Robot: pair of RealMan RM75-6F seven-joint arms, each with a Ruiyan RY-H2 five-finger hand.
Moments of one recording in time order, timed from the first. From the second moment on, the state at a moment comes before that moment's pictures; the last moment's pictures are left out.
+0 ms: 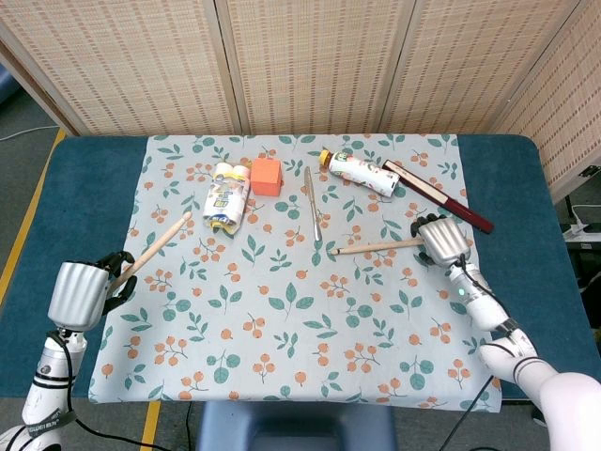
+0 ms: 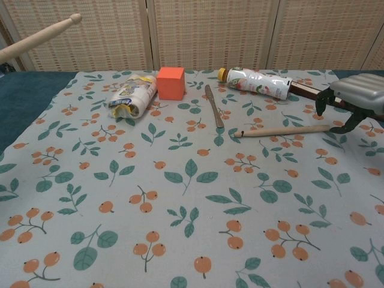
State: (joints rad) left arm -0.36 -1.30 -0.14 -1.55 1.54 1.51 0.27; right arm 0.69 -1.71 0.12 -0.58 -1.51 0.90 0.15
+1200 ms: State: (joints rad) left arm -0.33 -1.31 -0.14 -1.53 1.55 1.53 0.25; right arm 0.78 -1.90 0.07 -0.30 -1.50 0.81 0.24
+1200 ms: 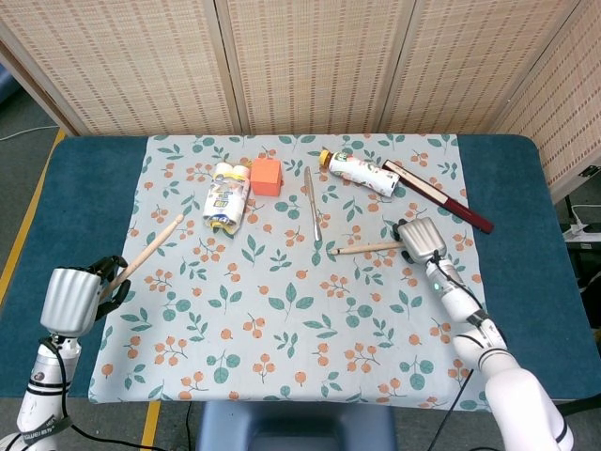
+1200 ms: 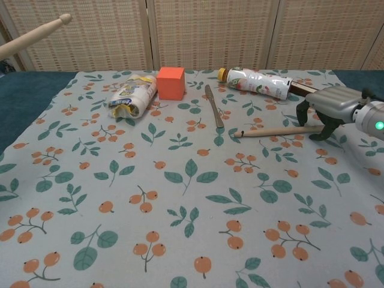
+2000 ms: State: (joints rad) left arm -0.31 -1.31 -0.13 -1.51 1.56 1.54 0.22; right arm 0.79 -1.91 0.06 -0.29 -1.50 0.80 0.29
